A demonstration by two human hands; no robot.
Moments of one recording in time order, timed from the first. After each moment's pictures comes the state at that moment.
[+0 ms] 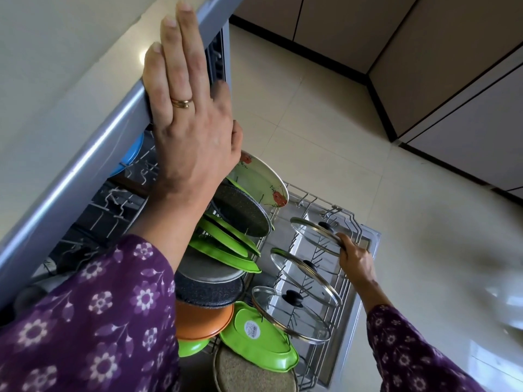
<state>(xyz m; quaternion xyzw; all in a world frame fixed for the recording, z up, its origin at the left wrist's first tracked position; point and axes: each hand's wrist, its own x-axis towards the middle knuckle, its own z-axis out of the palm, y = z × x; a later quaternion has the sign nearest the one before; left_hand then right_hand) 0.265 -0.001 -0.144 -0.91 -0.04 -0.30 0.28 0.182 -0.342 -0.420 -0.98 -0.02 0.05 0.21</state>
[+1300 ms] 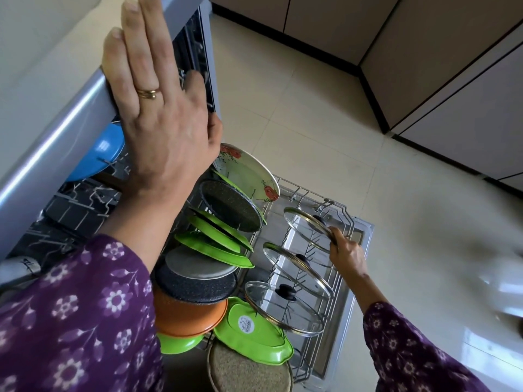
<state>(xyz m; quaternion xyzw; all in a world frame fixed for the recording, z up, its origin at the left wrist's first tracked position) 0.261 -0.002 -0.140 -0.96 -0.04 -0.26 0.10 0.178 -0.338 -0.410 -0.97 -0.03 0.07 0.23</state>
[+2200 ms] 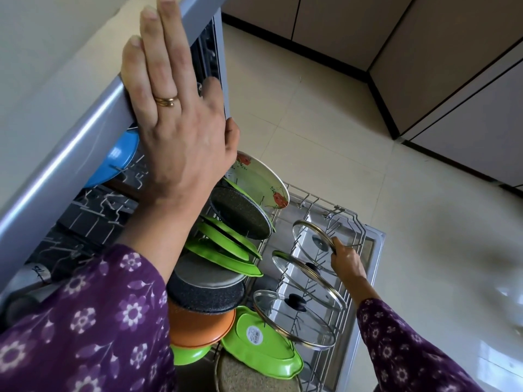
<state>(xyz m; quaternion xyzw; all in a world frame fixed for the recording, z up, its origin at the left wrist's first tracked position) 0.264 -0.004 -0.143 -0.95 -0.04 -0.29 0.12 0.188 -0.323 -0.452 -0.96 0.08 0.21 0.16</state>
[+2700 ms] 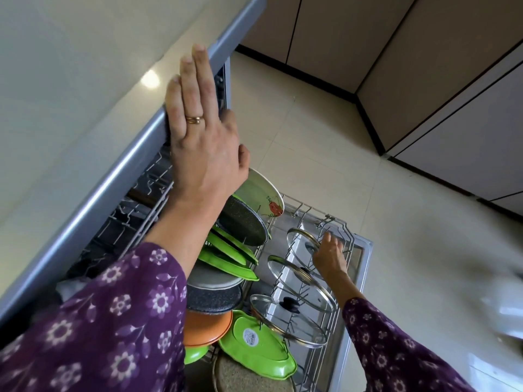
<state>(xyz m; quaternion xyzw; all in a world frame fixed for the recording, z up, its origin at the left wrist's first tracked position) 0.254 -0.004 -0.130 -0.95 -0.03 -0.24 0.20 0.200 -0.273 -0.393 -0.95 0.15 0.22 0.15</state>
